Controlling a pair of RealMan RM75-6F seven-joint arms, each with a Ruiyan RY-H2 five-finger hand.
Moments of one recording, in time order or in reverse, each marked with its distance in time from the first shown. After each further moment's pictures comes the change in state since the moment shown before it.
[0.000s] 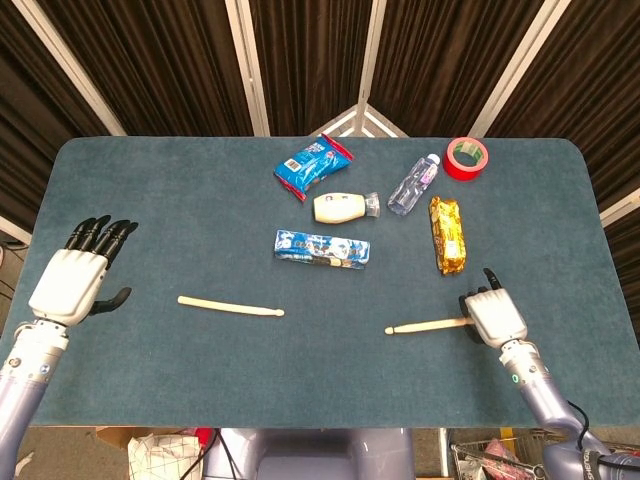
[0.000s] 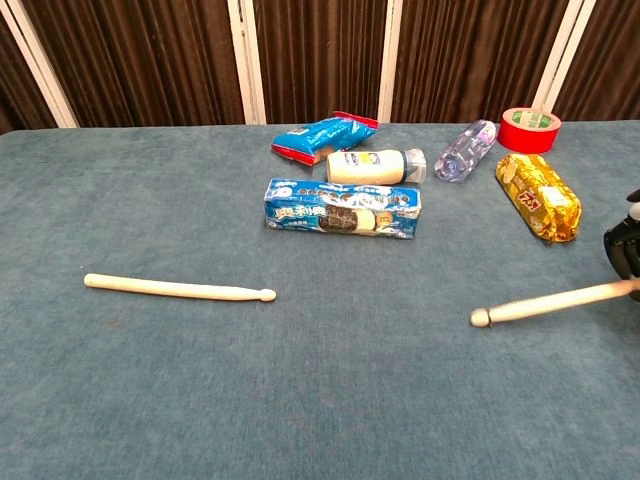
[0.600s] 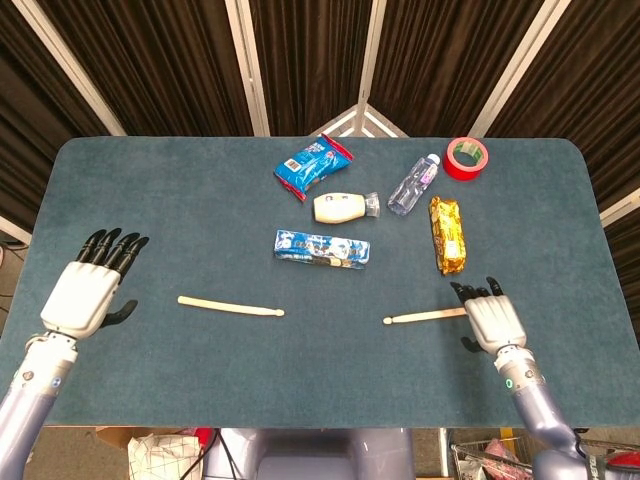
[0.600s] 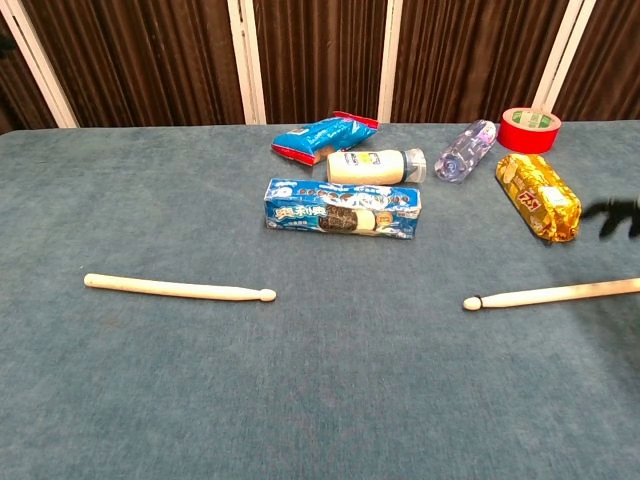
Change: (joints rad) left arm 0.021 -0.037 0.065 -0.024 0.057 0.069 0.136; right arm 0.012 0.144 0.070 -0.410 0.319 0.051 -0.222
